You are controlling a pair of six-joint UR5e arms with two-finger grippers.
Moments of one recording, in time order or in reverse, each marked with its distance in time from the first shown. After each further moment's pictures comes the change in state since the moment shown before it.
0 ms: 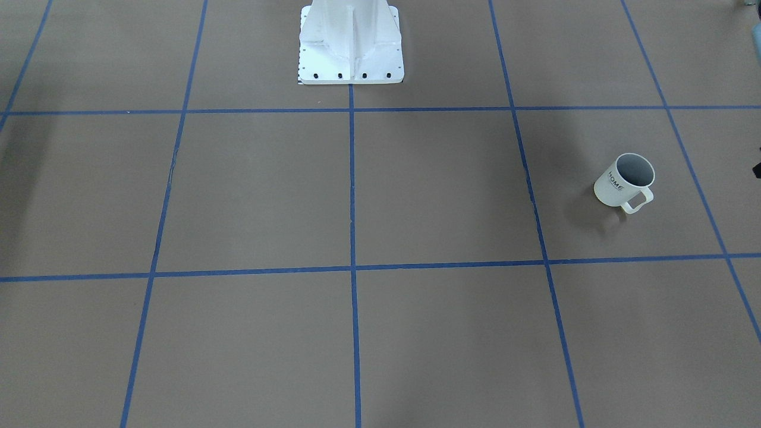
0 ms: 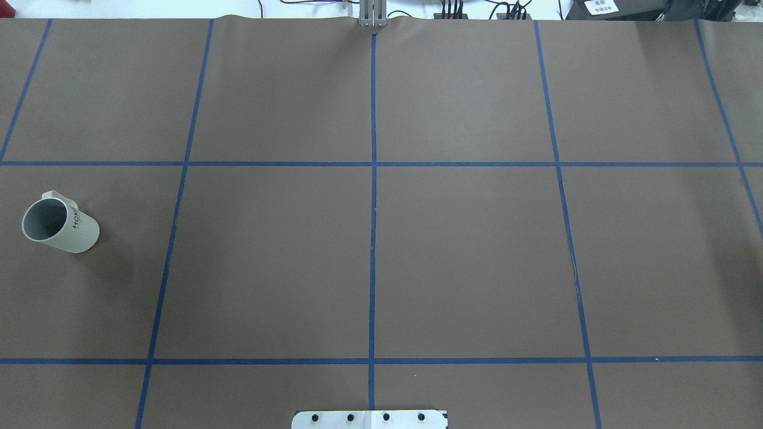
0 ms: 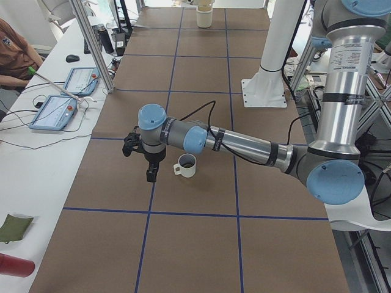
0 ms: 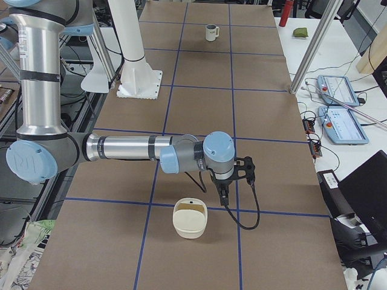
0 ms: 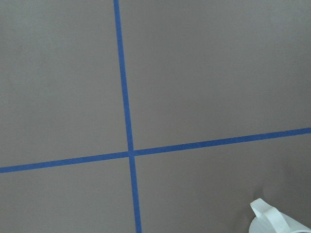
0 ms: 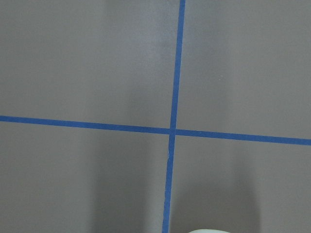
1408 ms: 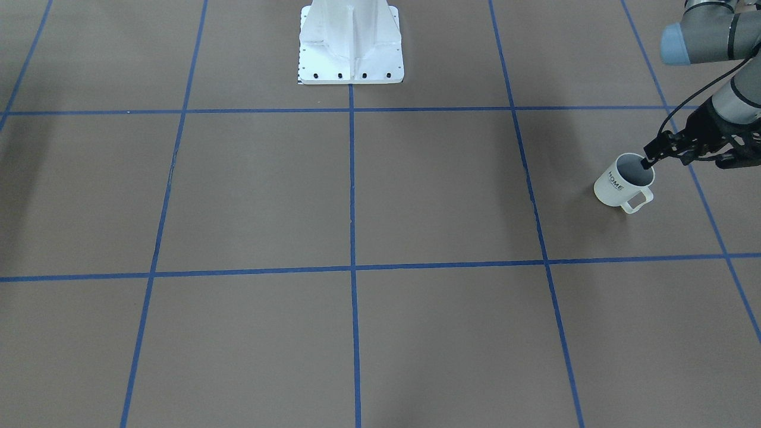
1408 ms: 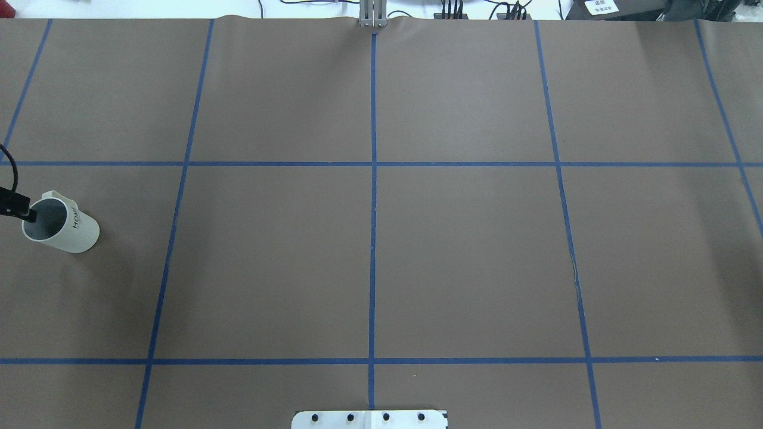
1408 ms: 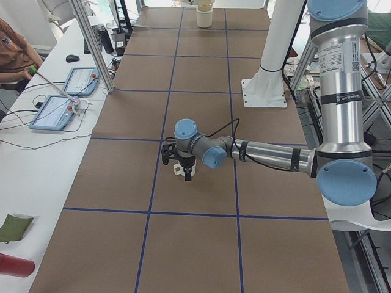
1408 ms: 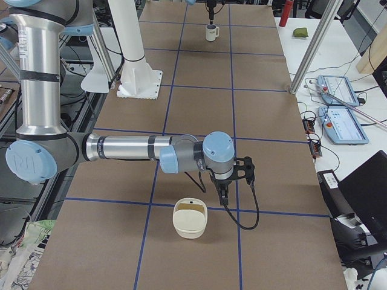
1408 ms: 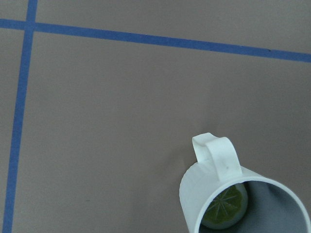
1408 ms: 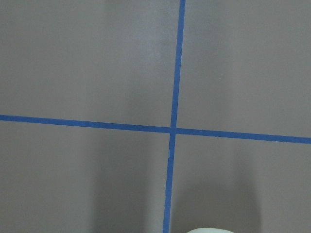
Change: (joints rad) left arm 0.323 0.191 -0.007 -0.371 0.082 -0.503; right arm -0.001 -0.003 0.002 -0.002 0.002 0.001
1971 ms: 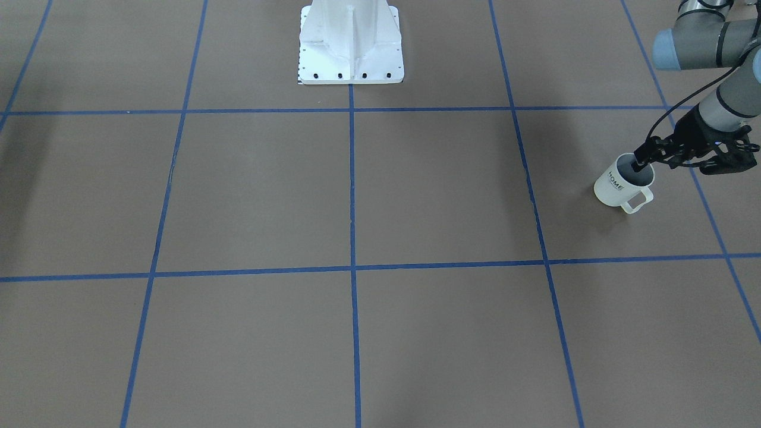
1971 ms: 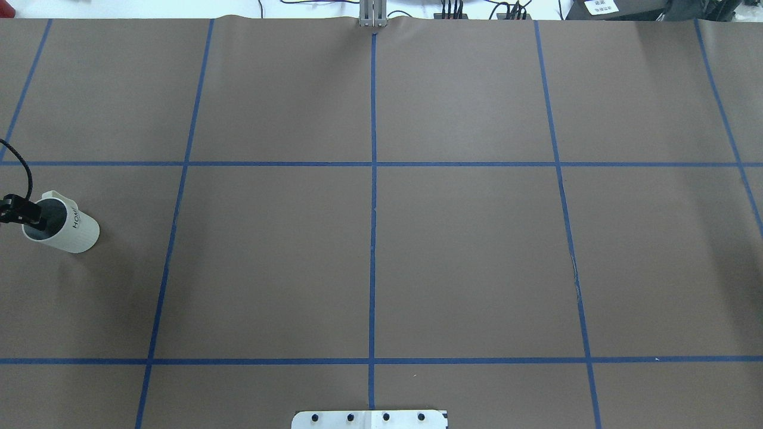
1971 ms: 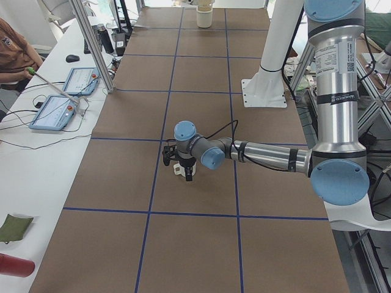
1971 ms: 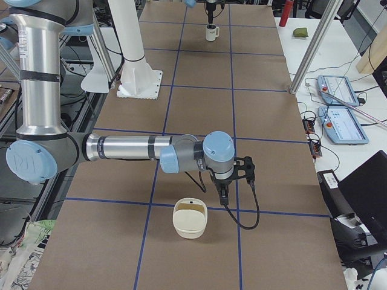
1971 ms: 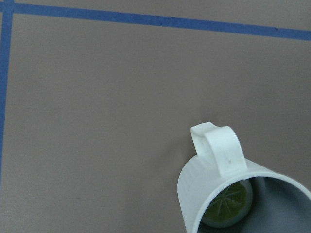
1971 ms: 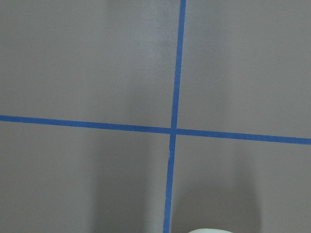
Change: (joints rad) left arm 0.030 -0.021 0.034 -0.003 0.001 0.000; right arm 0.000 0.001 0.000 0.000 0.000 0.000
